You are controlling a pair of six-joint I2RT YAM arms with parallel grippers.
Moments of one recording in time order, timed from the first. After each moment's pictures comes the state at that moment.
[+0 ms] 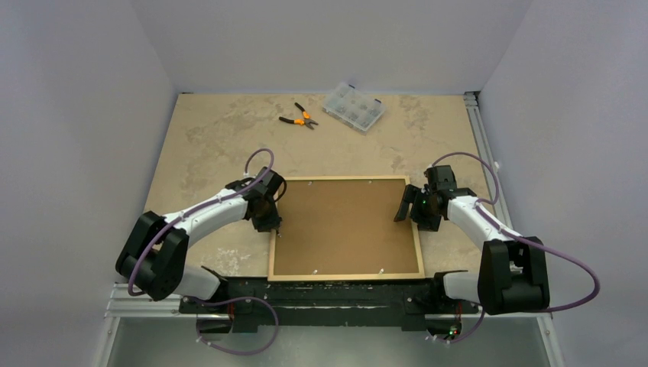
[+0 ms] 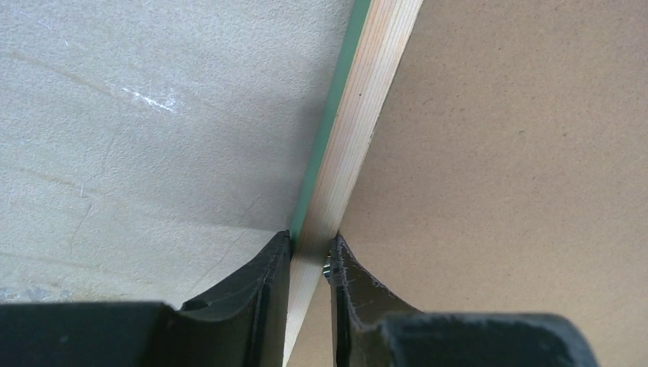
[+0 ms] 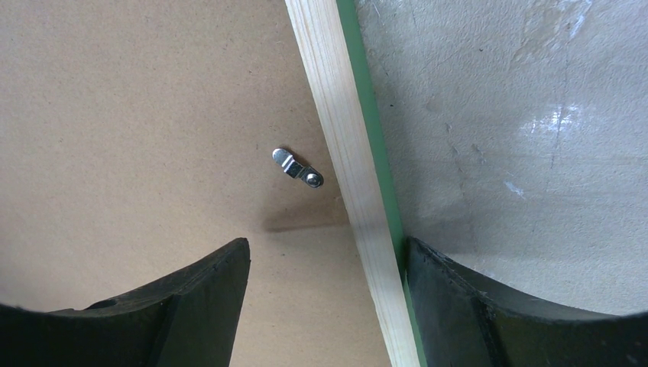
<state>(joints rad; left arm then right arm) -0.55 1.41 0.77 -0.65 -0.11 -0.86 0.09 1.28 0.64 -0.55 -0.18 0.45</state>
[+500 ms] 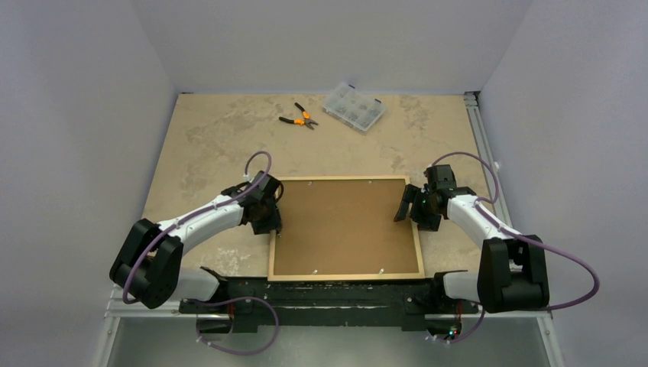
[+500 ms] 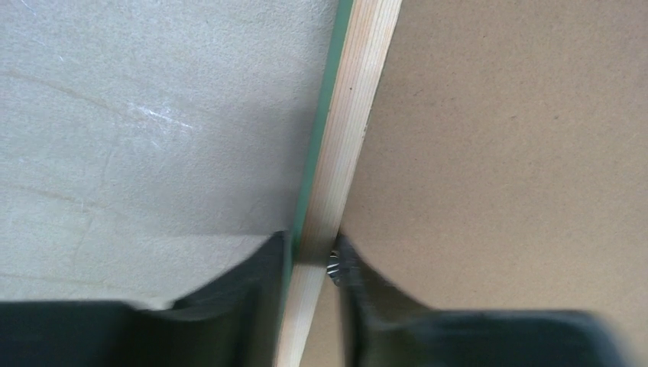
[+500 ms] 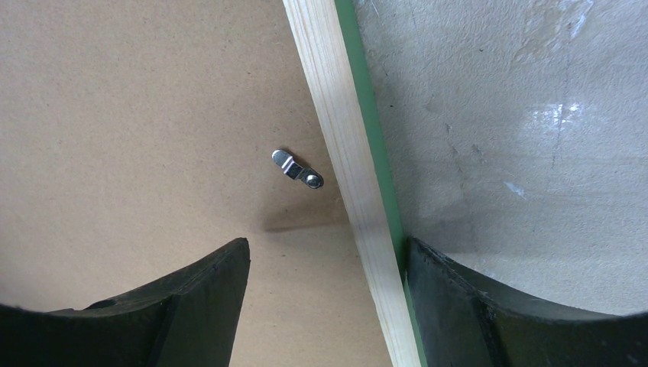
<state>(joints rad) -0.54 1.35 0.71 -0.58 -0.09 -0.80 0.09 1.29 0.65 -0.56 -0.18 0.45</state>
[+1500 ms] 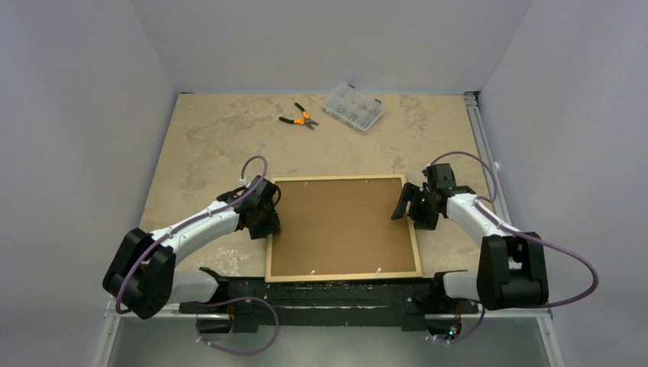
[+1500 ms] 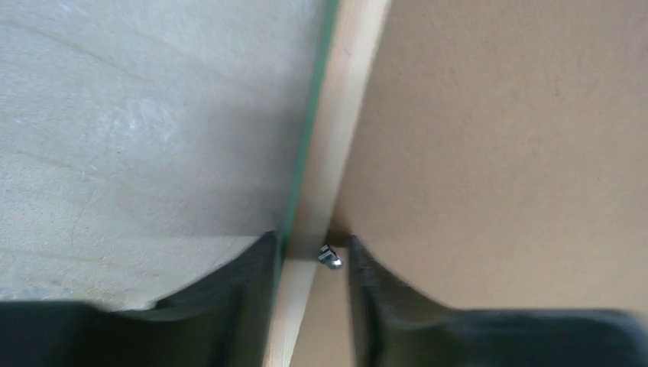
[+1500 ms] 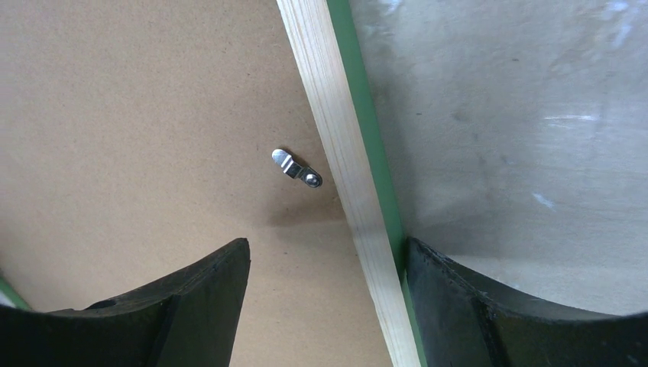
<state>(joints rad) -0.55 1.29 0.67 -0.60 -0.10 -0.82 0.09 1.31 0.66 -0.54 -0.21 0.46</state>
